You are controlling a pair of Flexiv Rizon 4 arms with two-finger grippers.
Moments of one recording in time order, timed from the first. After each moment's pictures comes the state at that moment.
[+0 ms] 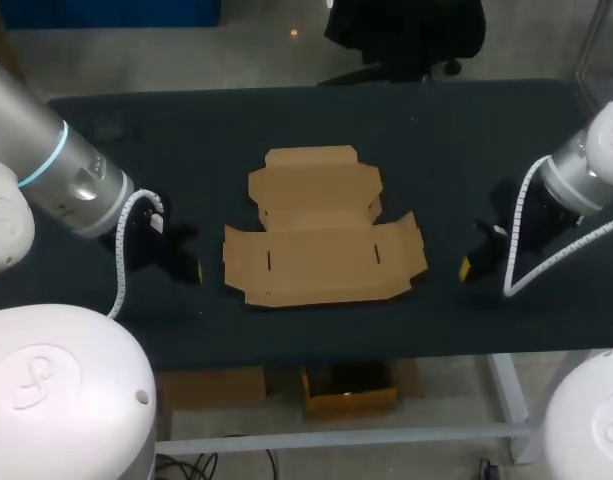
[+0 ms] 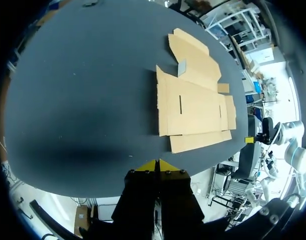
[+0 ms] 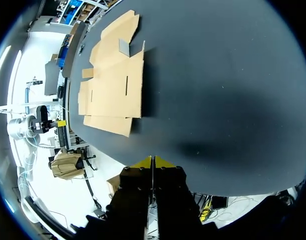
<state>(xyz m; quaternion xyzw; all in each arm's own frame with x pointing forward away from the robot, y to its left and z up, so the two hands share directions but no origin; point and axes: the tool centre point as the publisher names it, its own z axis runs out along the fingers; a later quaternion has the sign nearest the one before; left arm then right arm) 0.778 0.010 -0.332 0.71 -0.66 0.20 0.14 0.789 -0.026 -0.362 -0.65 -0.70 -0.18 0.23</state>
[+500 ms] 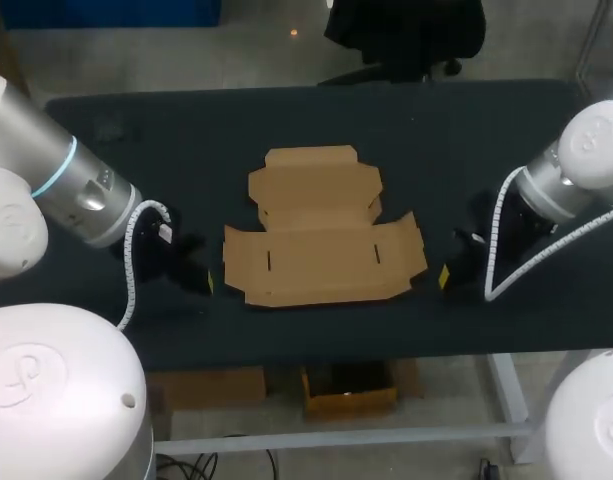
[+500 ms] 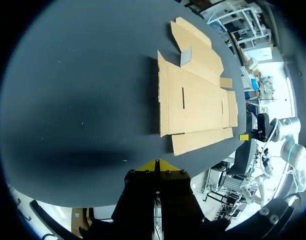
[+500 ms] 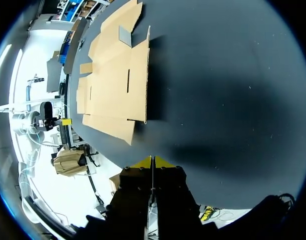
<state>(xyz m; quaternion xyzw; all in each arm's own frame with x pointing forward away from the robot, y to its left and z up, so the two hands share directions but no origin) 0.781 -0.003 -0.362 0.70 -0.66 0.20 0.18 0.792 0.002 -0.386 -0.64 -0.70 -0.18 0.25</state>
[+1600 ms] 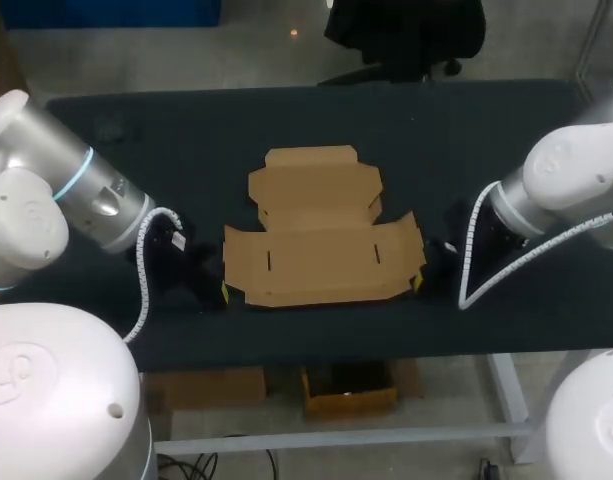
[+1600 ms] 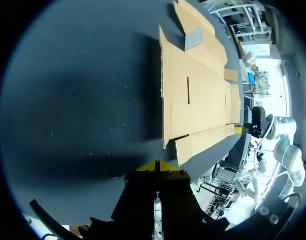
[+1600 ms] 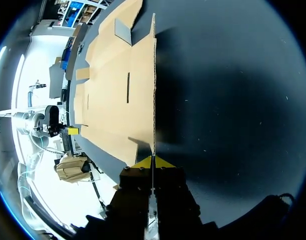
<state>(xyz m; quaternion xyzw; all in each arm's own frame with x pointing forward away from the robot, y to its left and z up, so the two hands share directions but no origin) 0.785 -0.022 -0.395 0.69 -0.66 0.19 0.24 0.807 0.039 -0.416 -0.65 -0.69 -0.21 0.25</state>
